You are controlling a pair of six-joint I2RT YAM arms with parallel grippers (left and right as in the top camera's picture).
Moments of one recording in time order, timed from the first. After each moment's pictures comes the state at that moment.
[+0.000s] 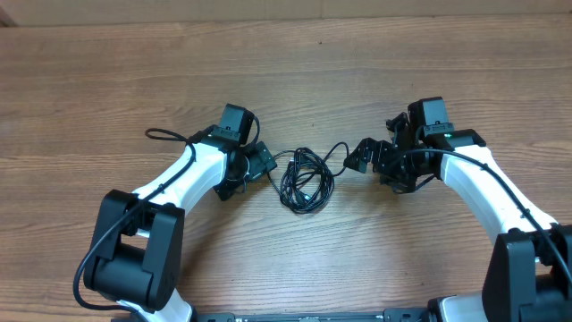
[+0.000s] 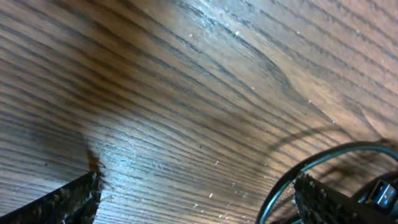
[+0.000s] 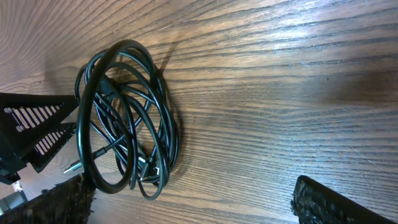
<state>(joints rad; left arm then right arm) -0.32 1.80 1.05 -0.61 0.12 -0.87 0.12 1.61 1.01 -0.72 -0.51 0.40</state>
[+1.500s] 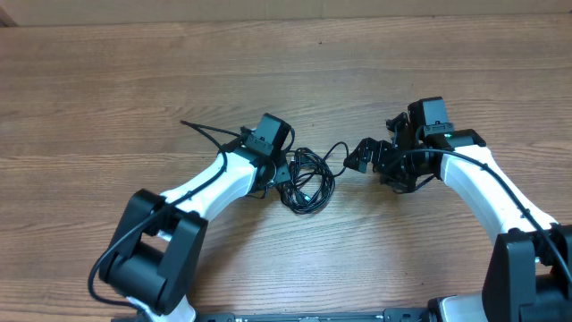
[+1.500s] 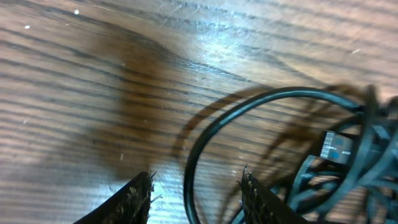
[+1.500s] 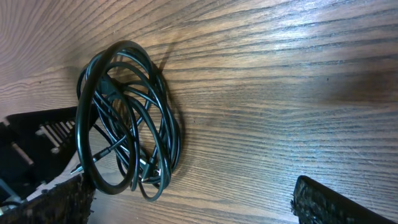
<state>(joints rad) -0.50 1.82 1.05 -0.50 -0.02 -0.75 0.12 1.61 1.01 -0.72 -0.51 0.40</state>
